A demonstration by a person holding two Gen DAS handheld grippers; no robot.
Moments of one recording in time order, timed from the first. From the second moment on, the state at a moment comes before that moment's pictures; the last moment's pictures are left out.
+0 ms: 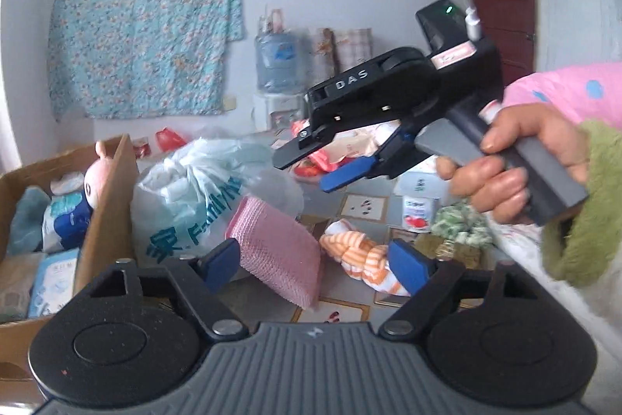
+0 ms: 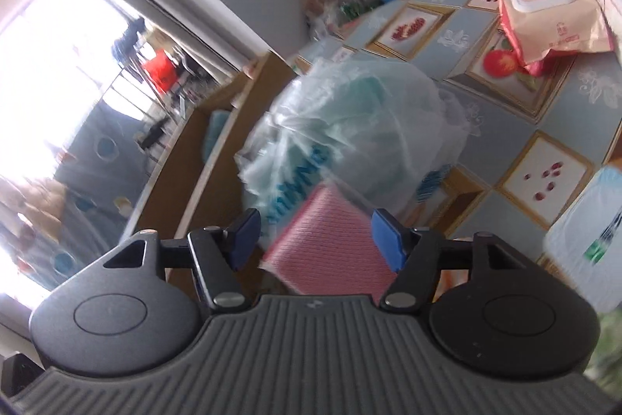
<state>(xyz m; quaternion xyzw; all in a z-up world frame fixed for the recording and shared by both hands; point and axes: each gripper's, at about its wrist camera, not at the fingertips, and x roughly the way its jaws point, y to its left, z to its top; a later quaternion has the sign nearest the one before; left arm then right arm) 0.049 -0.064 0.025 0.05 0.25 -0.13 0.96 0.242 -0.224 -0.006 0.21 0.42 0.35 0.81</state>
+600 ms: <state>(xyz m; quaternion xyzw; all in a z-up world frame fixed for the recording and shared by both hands) 0.126 -0.054 -0.019 0.00 0.36 -0.05 0.93 0.300 -0.188 -0.058 0.18 0.47 0.42 0.76</state>
